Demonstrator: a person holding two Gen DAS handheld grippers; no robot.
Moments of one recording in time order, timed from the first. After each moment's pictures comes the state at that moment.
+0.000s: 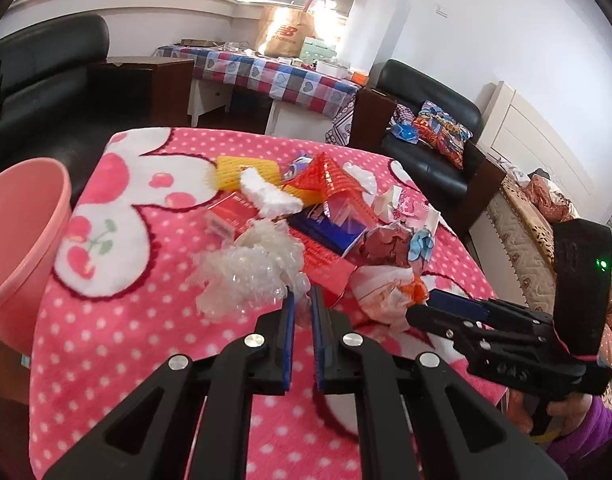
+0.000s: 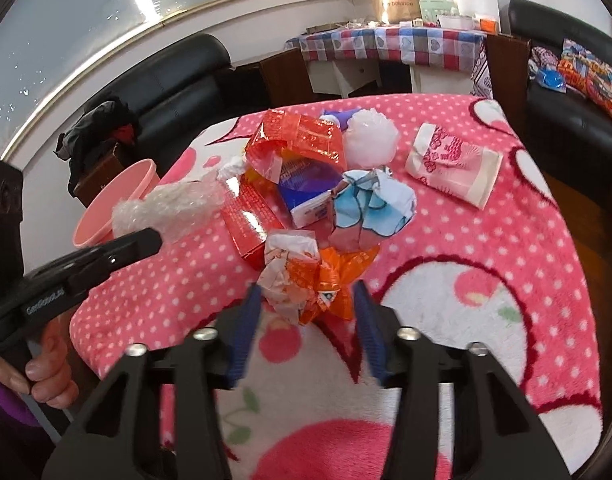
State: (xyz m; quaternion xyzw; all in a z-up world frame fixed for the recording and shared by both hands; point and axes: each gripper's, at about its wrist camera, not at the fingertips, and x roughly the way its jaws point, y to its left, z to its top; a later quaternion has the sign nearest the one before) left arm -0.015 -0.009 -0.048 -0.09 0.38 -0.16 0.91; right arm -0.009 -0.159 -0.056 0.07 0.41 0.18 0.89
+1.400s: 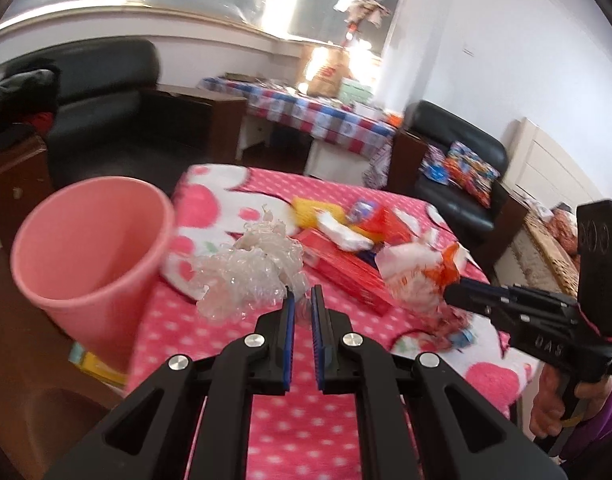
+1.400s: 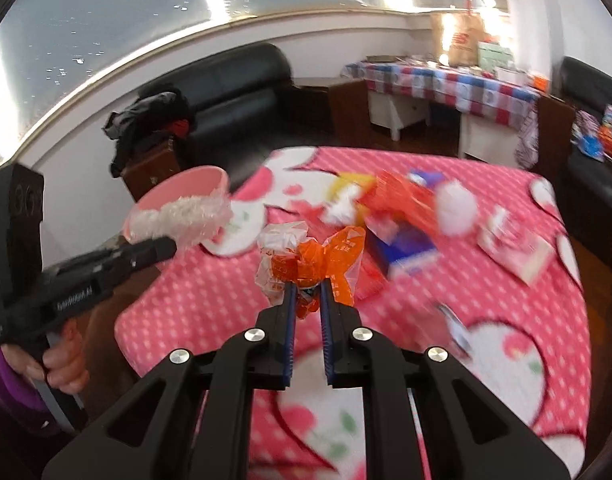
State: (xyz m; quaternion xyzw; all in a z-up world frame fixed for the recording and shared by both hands) left arm -0.066 0.071 -0.012 -0.10 0.32 -0.07 0.94; right arm -0.027 -0.088 0.008 0.01 0.34 0.27 0.90
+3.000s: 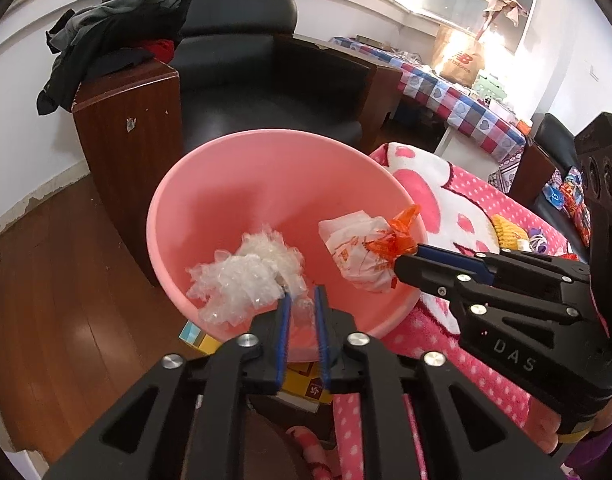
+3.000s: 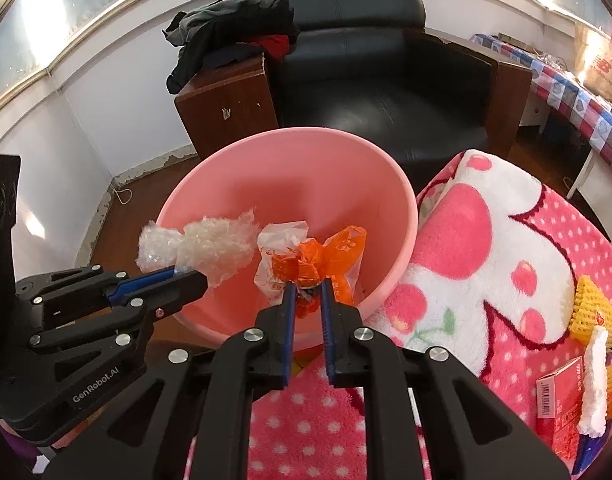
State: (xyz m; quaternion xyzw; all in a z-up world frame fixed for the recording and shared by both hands) left arm -0.011 0.237 -0.054 -0.15 0.41 0.10 0.89; right arm 0.082 0.176 -0.028 -0.11 0.42 0.39 0.81
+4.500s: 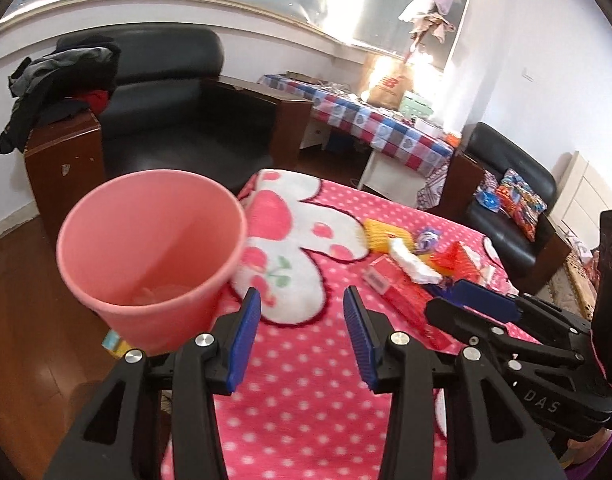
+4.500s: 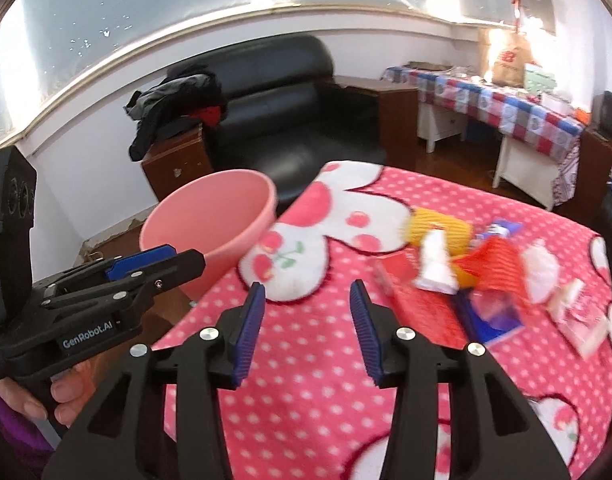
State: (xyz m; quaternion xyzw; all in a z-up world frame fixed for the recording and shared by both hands) left arm -0.036 0.105 -0.011 -0.14 0.33 0.01 0.93; right arm -0.001 -0.018 0.017 -0.03 0.33 0.28 0.90
